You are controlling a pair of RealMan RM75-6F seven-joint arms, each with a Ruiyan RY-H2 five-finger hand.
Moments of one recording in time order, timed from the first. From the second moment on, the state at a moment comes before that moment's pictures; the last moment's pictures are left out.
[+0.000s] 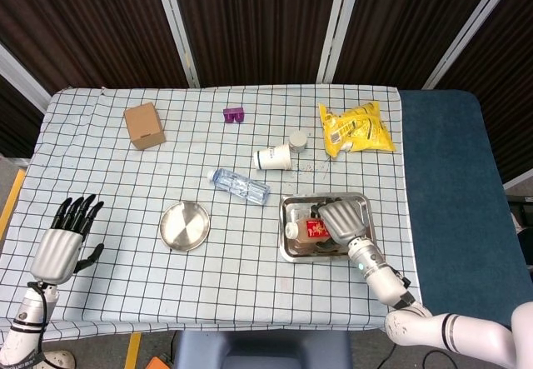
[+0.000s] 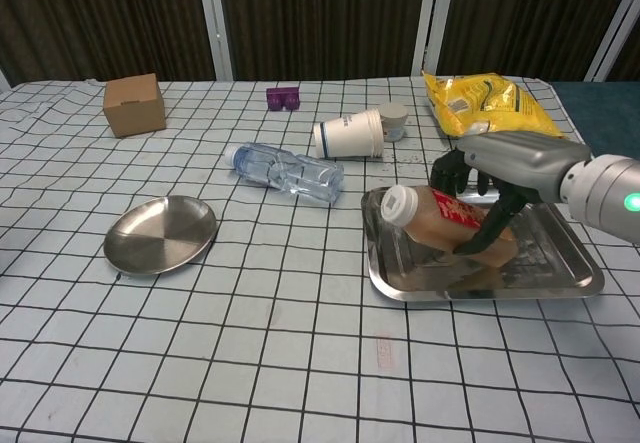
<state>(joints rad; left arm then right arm) -0.28 -1.39 0.01 -1.19 1.56 1.52 -0.02 0.65 -1.53 0.17 -1.54 -1.11 0.93 -0.46</state>
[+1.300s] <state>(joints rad) -0.26 -1.35 -0.03 -1.21 1.58 1.52 -0.06 1.03 -1.78 0.25 -1.73 -0.66 1.09 -0.98</state>
